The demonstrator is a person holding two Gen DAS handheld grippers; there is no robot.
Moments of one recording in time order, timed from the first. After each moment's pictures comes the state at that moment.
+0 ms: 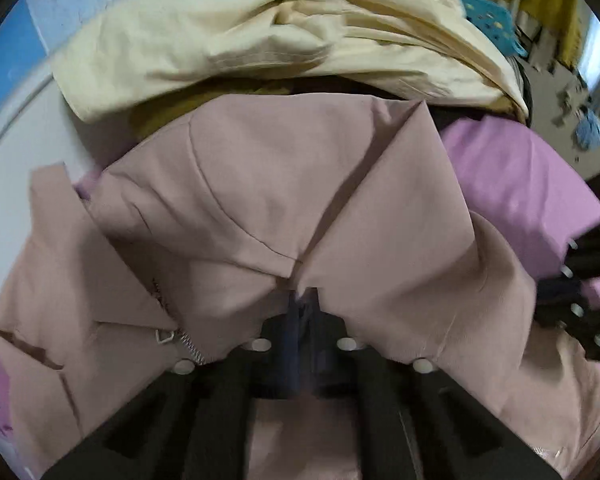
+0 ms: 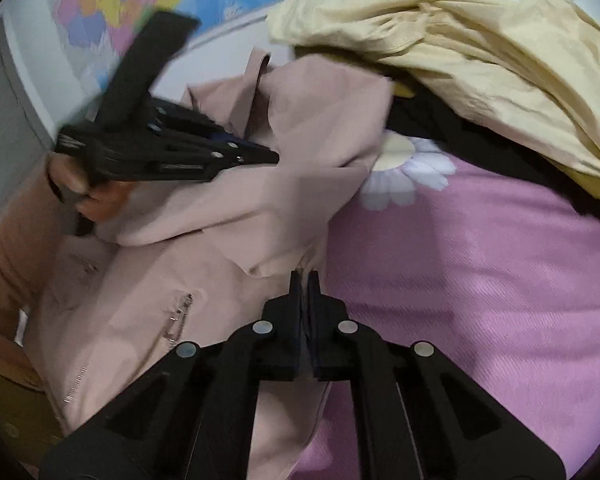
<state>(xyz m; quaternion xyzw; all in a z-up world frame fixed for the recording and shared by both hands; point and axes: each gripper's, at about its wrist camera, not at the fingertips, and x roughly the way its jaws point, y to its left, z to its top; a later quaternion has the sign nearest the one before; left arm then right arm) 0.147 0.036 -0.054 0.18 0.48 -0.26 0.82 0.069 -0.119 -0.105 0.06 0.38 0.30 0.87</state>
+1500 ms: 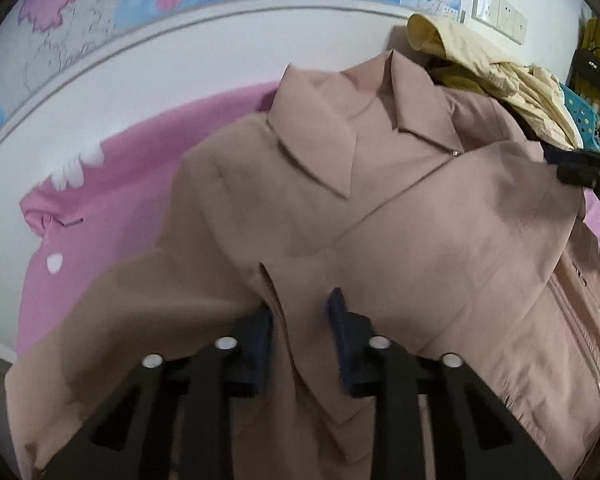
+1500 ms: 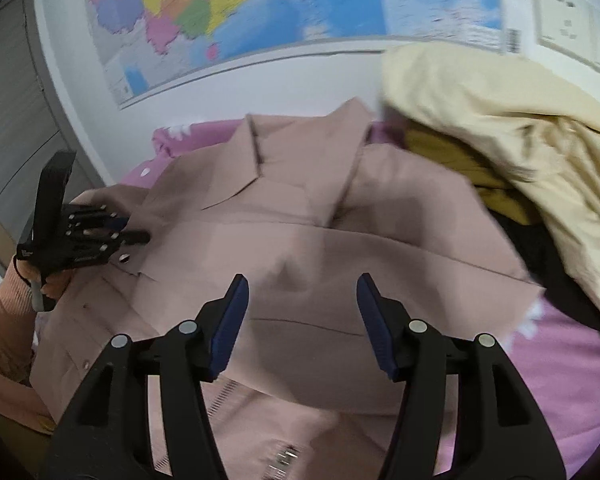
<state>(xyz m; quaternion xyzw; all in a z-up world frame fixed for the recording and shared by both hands) 0.023 0.289 -0.056 0.06 0.45 -0.08 0.89 0.108 0.007 -0.042 -0.02 0.35 0.34 0.87</state>
